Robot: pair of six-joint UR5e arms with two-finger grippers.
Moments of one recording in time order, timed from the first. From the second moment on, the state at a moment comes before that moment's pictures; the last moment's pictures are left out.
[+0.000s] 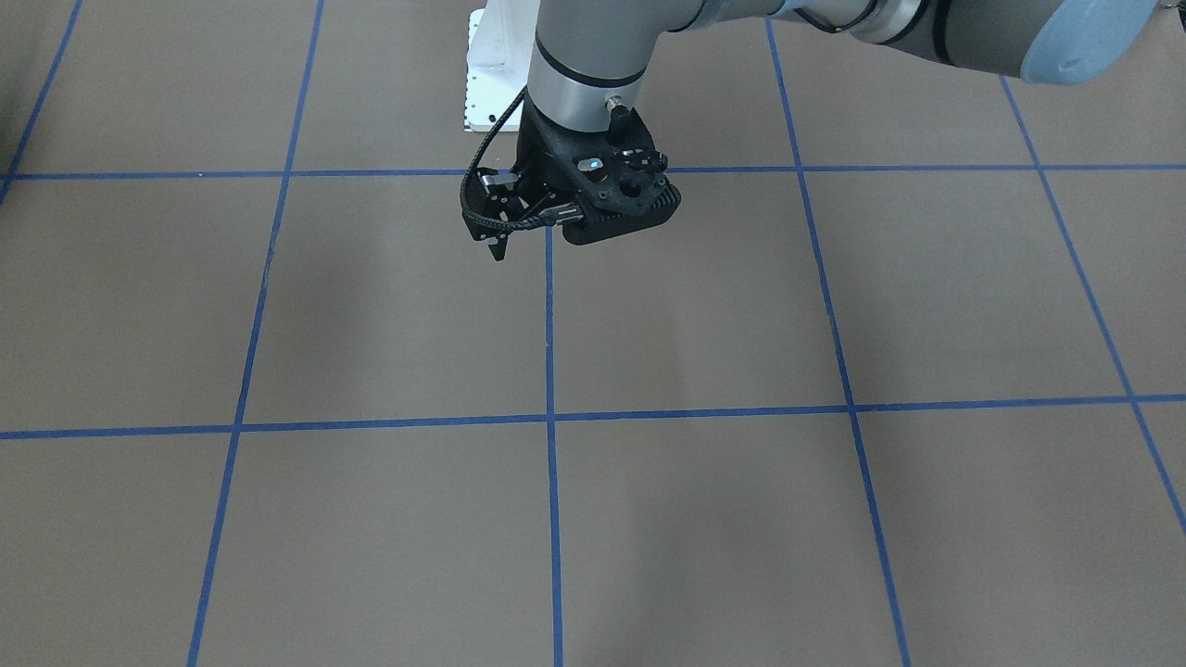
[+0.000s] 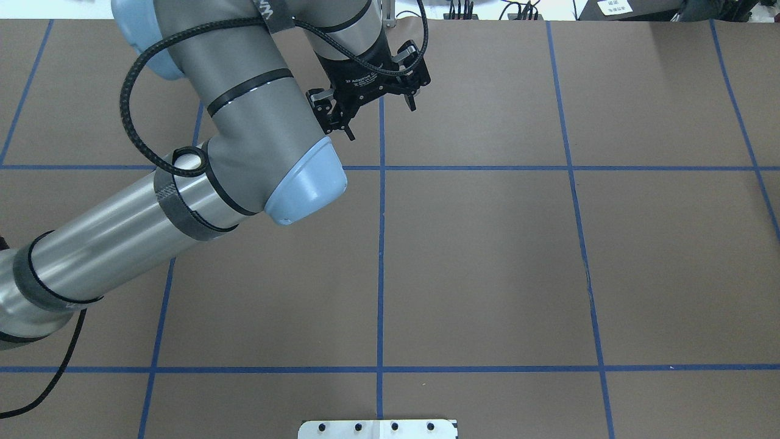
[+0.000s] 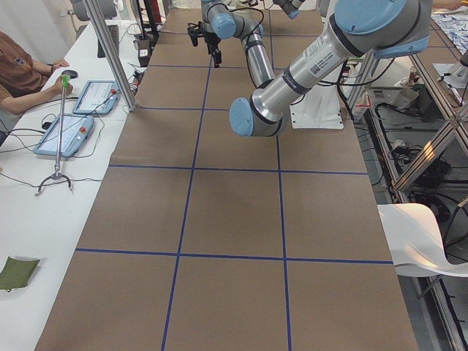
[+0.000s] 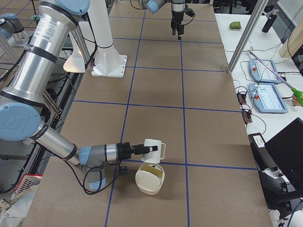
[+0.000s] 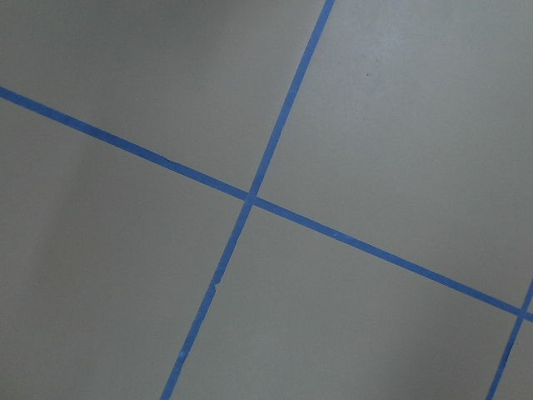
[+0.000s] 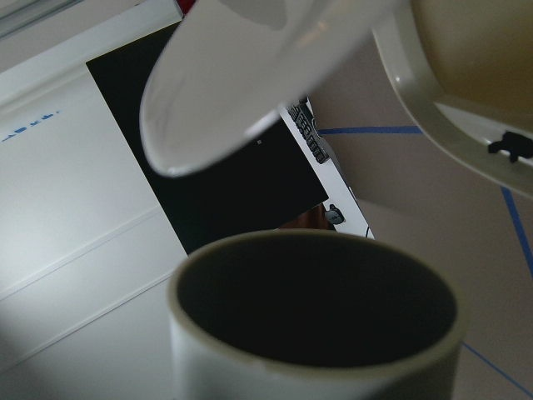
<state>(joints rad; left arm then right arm) -0.75 -2.61 -1.62 -1.37 -2.12 -1.51 0.82 -2.00 1.18 0.88 1.07 2.75</state>
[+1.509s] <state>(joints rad) -0.78 -2.60 -1.59 -1.37 -2.12 -1.48 0.80 -1.84 1.58 0.15 1.16 1.71</state>
